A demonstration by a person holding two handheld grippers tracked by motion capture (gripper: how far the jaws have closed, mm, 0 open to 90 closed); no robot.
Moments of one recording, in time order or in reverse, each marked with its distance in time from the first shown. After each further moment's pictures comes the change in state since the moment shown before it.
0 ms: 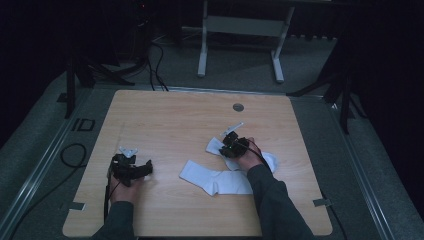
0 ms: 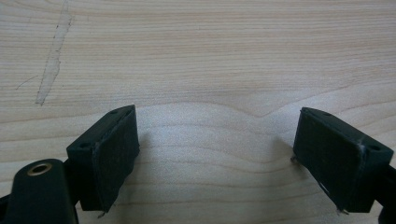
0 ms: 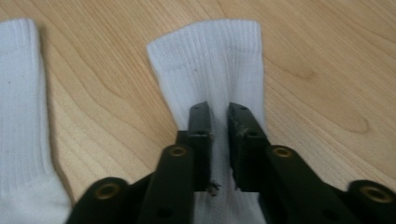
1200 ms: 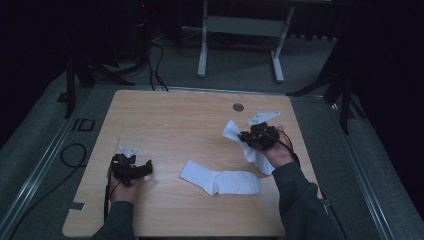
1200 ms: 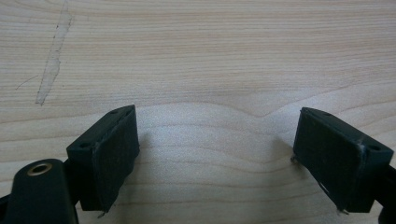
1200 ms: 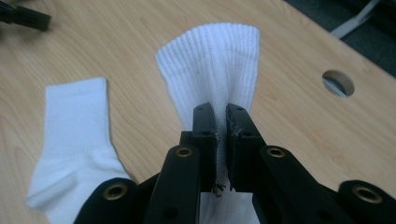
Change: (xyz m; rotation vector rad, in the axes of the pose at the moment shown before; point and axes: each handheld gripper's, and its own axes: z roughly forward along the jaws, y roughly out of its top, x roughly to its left) left arm 0.000 0.000 0.000 -0.002 0.000 -0.001; right arm -0.009 -0.002 -0.131 -0.216 -0.048 -0.065
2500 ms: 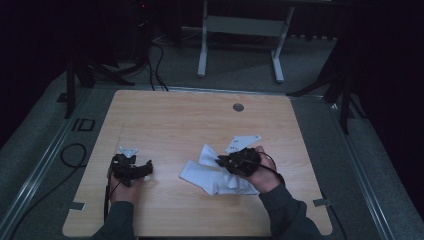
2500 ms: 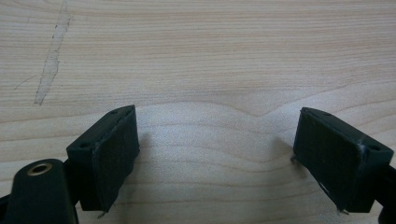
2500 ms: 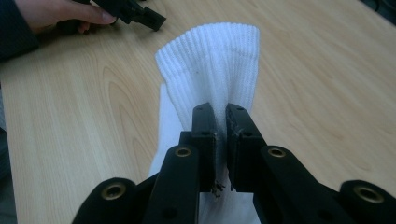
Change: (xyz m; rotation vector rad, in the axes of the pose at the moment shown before) left arm 0.000 0.000 -0.001 0.005 -0.004 0.002; right arm 0.090 0.000 -0.001 -0.031 0.175 -0.121
